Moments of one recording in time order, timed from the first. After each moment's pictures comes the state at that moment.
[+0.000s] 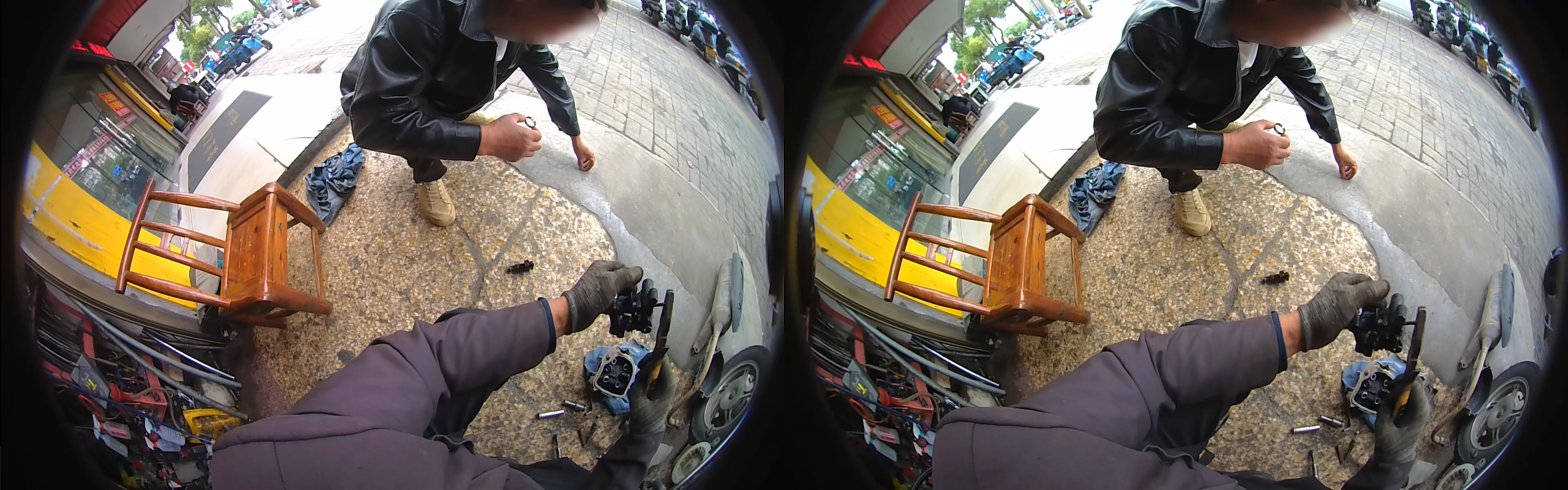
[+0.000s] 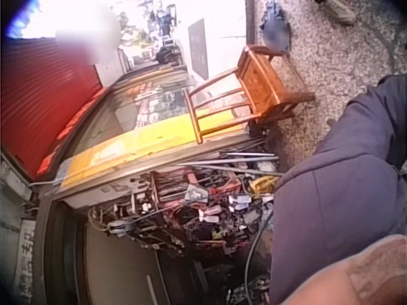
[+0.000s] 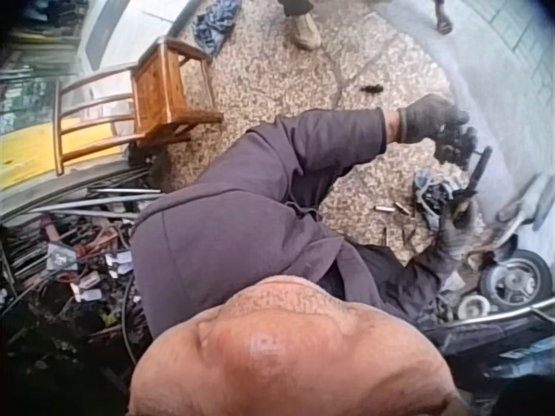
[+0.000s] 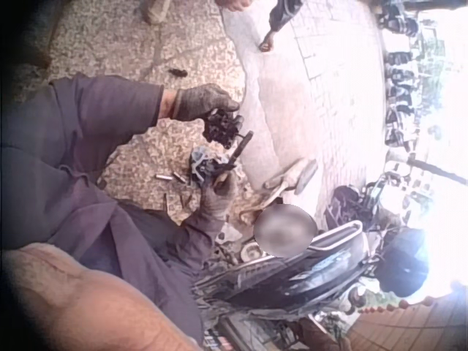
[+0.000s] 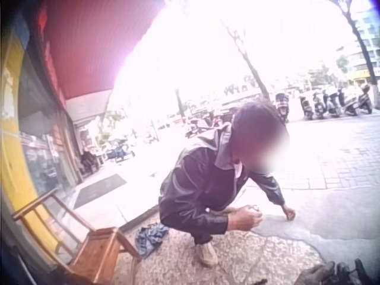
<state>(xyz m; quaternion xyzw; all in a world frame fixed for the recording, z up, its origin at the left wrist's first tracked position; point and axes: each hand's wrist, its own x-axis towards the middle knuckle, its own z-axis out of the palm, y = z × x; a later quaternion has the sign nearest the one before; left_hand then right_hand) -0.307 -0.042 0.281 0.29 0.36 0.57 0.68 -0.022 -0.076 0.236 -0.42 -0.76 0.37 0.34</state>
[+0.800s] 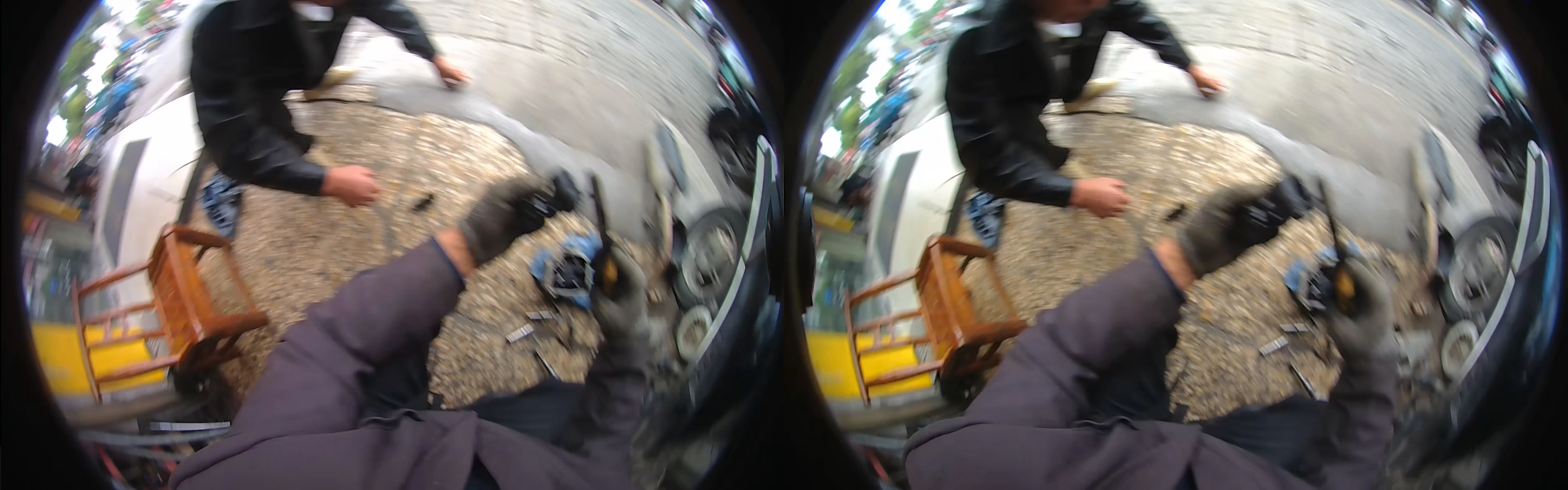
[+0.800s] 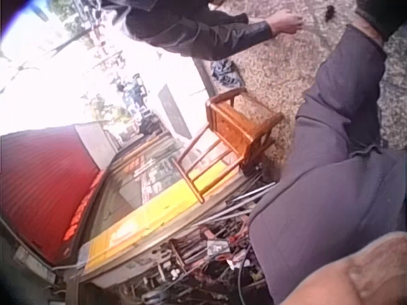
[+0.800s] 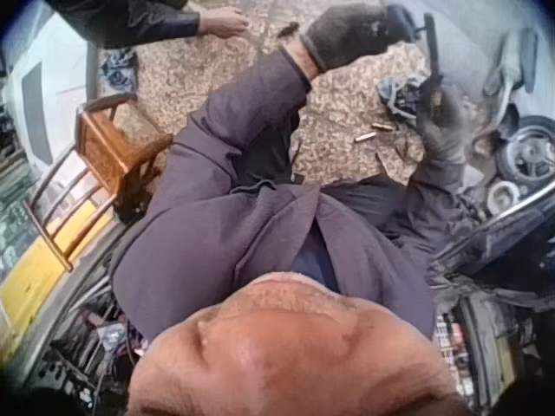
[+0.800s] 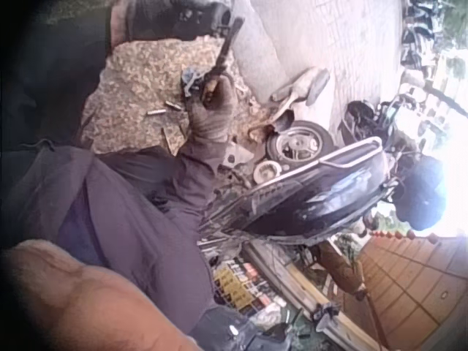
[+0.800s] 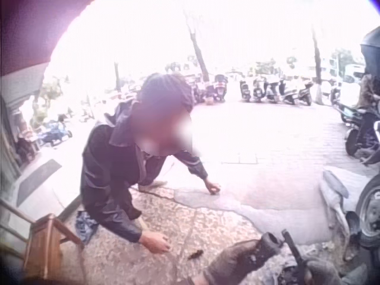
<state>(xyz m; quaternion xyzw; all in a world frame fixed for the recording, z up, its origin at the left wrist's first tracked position) -0.306 -0.042 0.260 0.15 0.23 0.49 0.83 -0.041 -0.086 0.268 -0.30 -0.77 0.38 0.42</state>
